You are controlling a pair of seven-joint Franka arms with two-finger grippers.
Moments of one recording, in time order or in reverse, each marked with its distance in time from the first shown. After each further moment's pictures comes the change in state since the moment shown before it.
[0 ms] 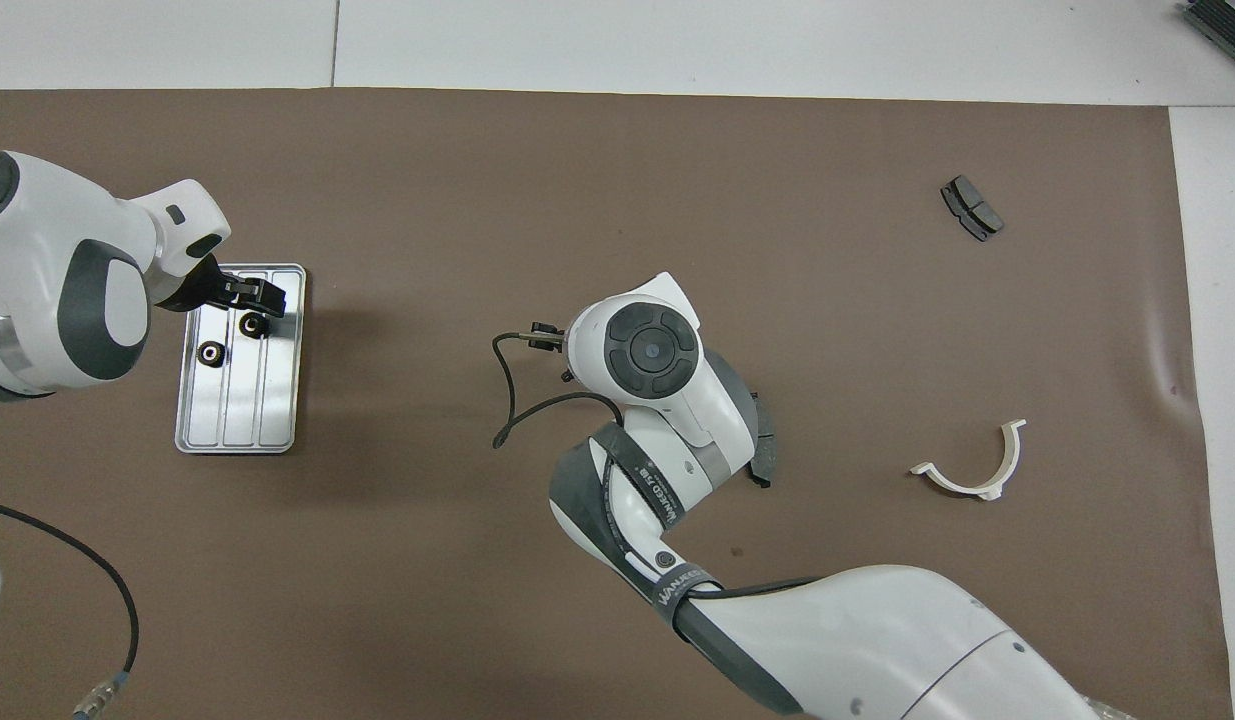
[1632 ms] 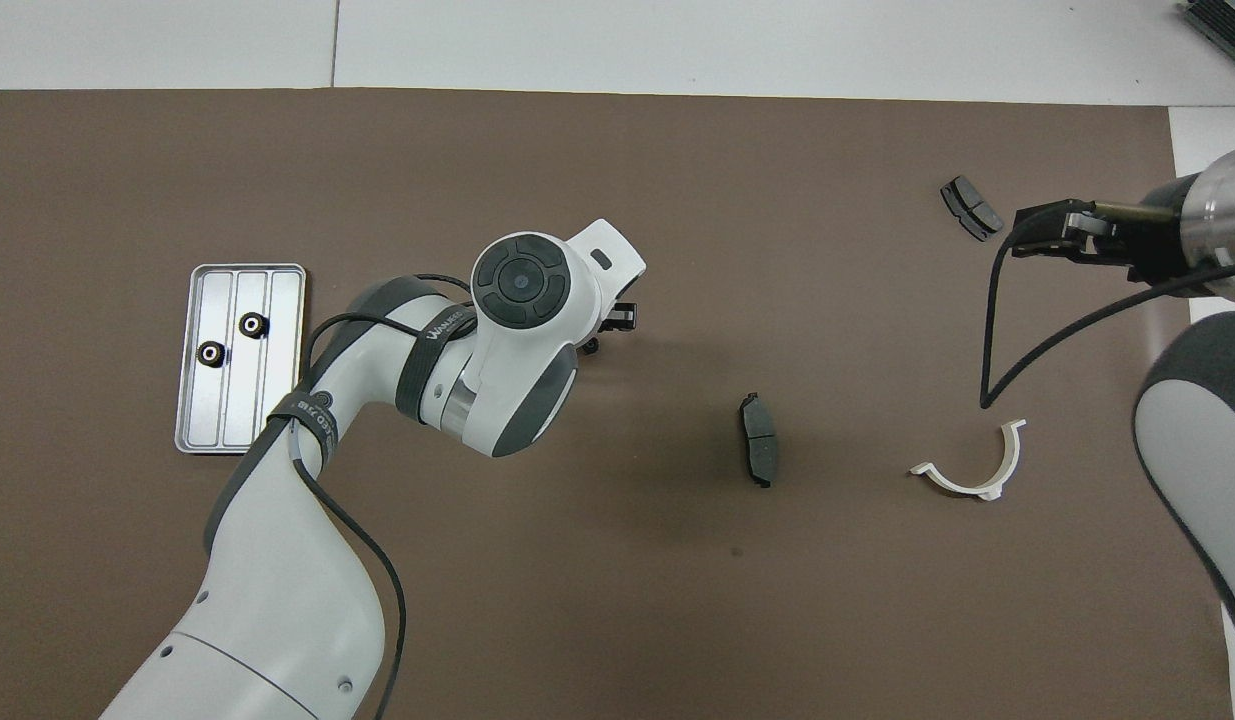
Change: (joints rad) left arm -0.587 0.131 -0.004 0.148 0.089 0.152 -0.737; right arm -0.521 -0.562 -0.021 0.065 -0.068 -0.733 -0.495
